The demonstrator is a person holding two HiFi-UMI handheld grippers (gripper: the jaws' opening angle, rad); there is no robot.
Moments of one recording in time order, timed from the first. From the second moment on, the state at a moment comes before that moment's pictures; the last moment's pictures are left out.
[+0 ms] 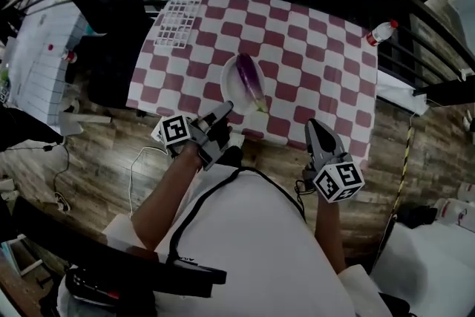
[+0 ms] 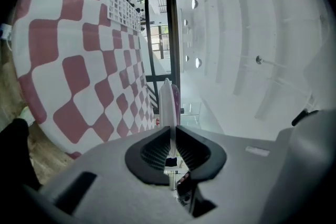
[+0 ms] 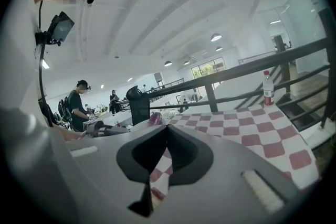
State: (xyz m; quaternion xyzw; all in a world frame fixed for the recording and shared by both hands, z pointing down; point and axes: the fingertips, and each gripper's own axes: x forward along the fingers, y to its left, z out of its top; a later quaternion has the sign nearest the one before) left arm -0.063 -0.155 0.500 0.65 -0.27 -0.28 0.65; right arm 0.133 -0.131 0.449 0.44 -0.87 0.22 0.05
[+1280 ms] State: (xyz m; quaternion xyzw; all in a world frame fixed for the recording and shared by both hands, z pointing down) left arm -0.089 -0.294 0.521 0.66 -0.20 -0.24 0.68; right arm 0.084 -0.234 0.452 0.50 -0.84 0.23 0.07
